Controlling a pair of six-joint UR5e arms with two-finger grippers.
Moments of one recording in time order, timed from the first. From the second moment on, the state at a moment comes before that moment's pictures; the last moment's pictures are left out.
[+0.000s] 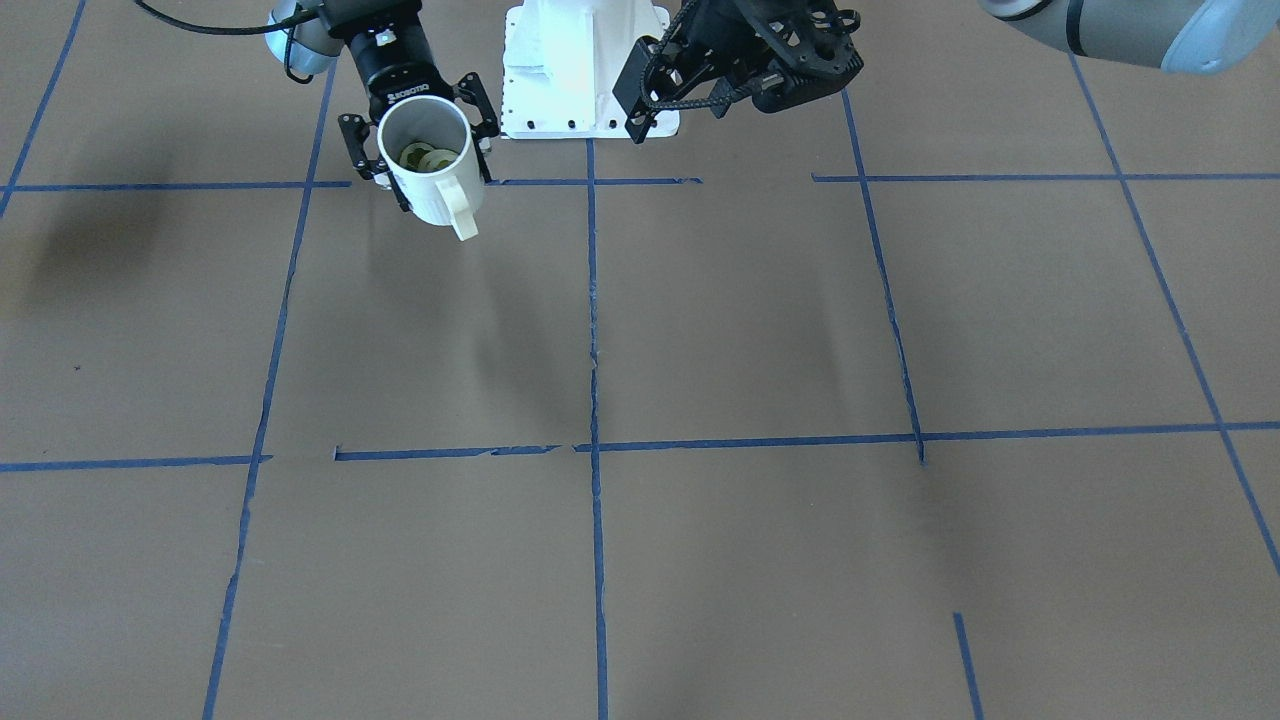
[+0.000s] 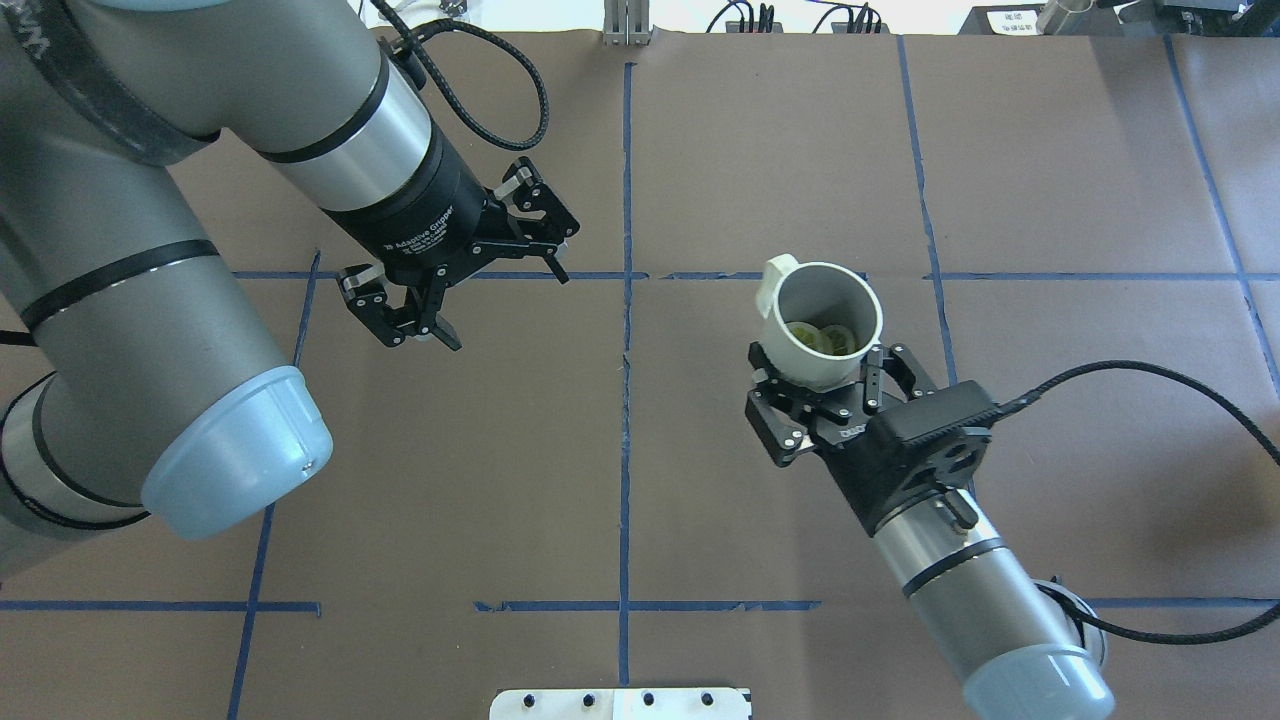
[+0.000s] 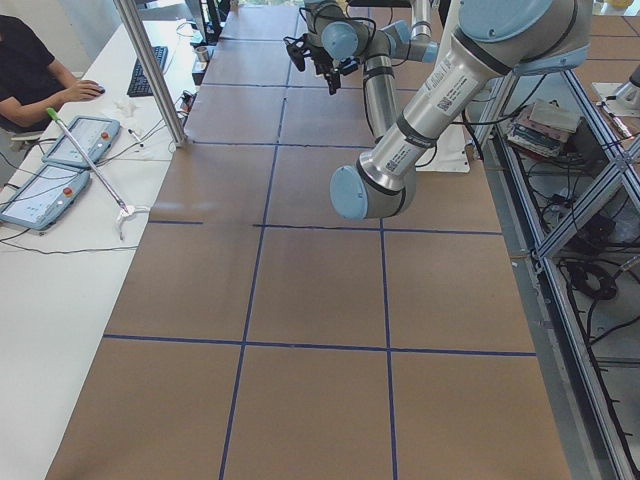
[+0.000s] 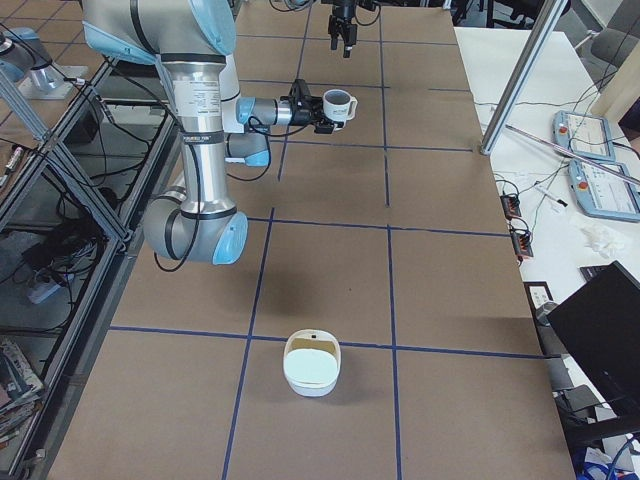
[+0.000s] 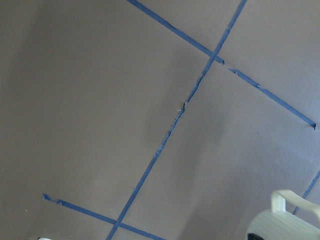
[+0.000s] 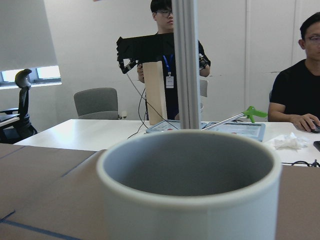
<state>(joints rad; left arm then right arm) -0.75 -2.36 -2.04 -1.21 -2.23 -1.66 0.11 -1.42 1.95 -0.45 0.54 0.77</state>
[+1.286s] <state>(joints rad) -0.74 -2.34 -2.03 -1.22 -2.18 -1.66 0.11 -1.97 1.51 0.74 0.37 0.93</state>
